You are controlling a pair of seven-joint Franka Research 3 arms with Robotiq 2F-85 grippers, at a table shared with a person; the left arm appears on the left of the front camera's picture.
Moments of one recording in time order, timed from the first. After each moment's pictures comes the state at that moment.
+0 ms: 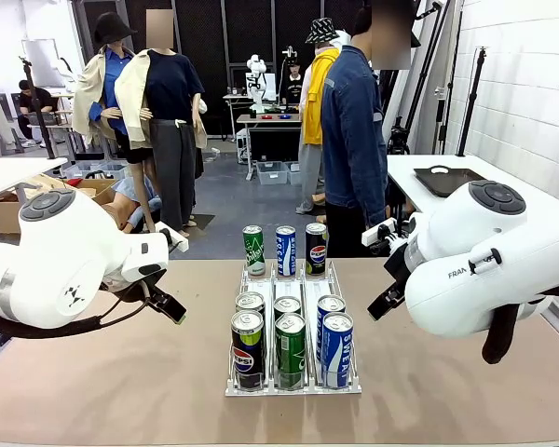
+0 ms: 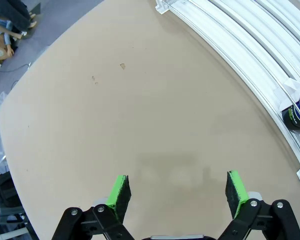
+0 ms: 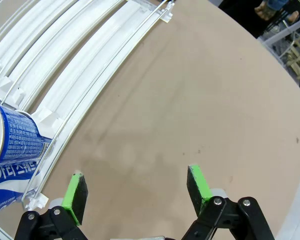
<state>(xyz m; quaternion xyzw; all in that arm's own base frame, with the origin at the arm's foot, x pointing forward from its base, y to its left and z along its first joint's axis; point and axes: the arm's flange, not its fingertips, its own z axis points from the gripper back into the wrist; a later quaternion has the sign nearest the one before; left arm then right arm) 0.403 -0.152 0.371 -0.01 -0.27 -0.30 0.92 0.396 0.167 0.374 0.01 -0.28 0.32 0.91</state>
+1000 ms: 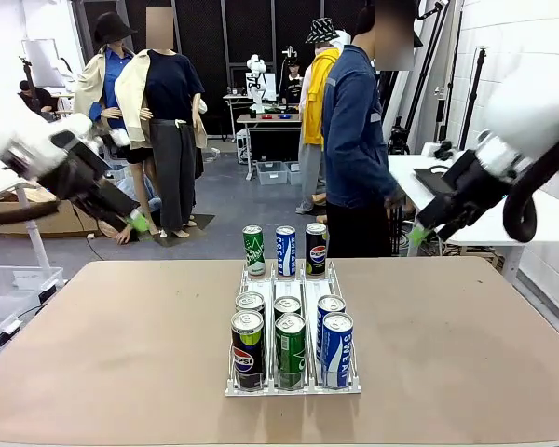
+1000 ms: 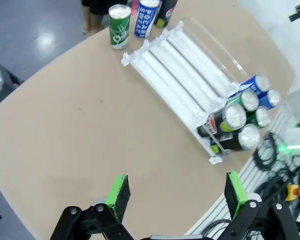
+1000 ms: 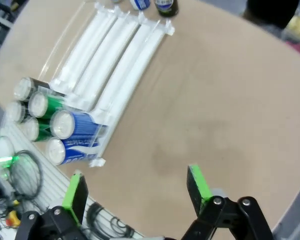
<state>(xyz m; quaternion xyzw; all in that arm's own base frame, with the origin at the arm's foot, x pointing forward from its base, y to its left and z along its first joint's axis) 0.449 -0.044 0.555 -0.26 -0.22 -0.30 0.89 0.443 0.050 0.529 0.23 -0.19 0.24 0.92</state>
